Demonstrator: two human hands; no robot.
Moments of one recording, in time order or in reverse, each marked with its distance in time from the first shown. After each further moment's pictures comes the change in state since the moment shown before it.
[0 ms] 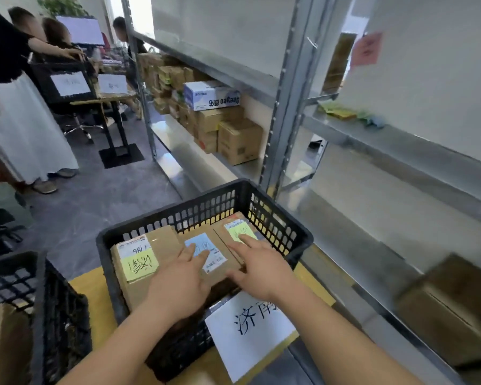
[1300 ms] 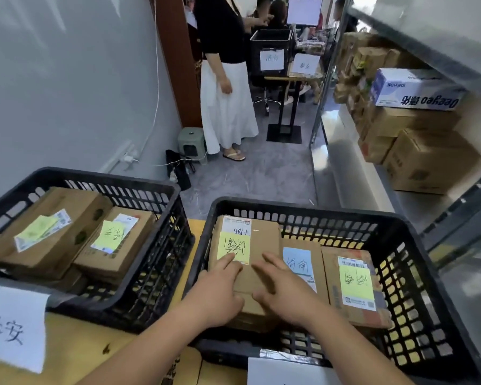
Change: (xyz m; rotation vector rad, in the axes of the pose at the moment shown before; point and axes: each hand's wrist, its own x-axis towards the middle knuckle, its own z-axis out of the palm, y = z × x) left_hand -0.003 -0.041 0.049 -0.403 -0.072 -0.639; right_hand 0.142 -0.019 0.086 0.206 -0.489 -0.537
